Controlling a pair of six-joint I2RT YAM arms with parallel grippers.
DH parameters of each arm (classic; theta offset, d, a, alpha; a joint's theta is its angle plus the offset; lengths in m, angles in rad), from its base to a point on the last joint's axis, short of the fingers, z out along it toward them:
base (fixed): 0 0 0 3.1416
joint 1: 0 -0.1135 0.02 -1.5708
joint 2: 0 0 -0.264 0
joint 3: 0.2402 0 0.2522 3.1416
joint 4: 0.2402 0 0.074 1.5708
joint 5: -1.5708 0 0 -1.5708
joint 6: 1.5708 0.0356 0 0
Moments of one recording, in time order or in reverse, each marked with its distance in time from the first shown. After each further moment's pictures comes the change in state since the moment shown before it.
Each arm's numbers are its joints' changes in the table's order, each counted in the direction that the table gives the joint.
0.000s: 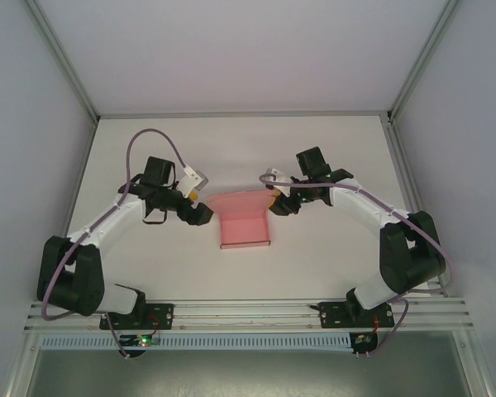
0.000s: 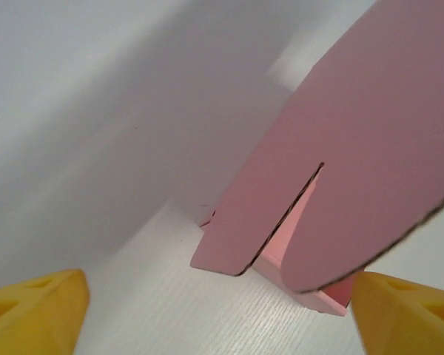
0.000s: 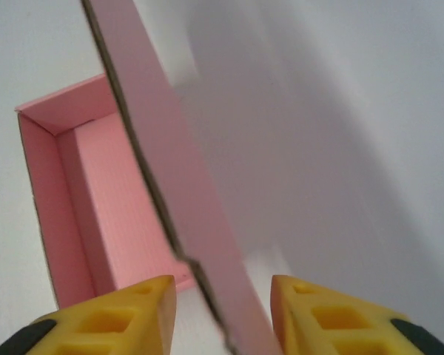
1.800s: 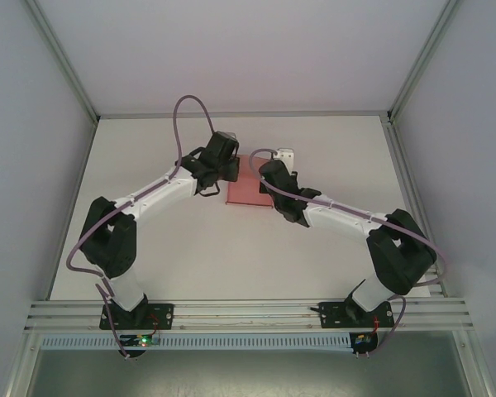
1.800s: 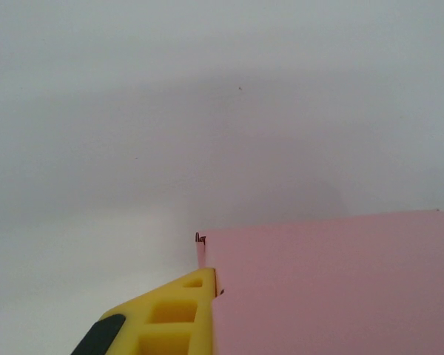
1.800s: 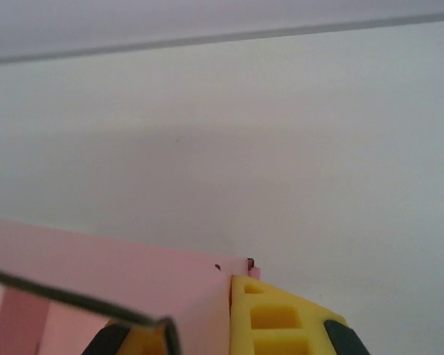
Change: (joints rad) left arm 0.357 -0.349 0.471 -0.079 0.832 -0.730; right arm -0.322 -0.036 -0.070 -0.508 -1.116 1.231
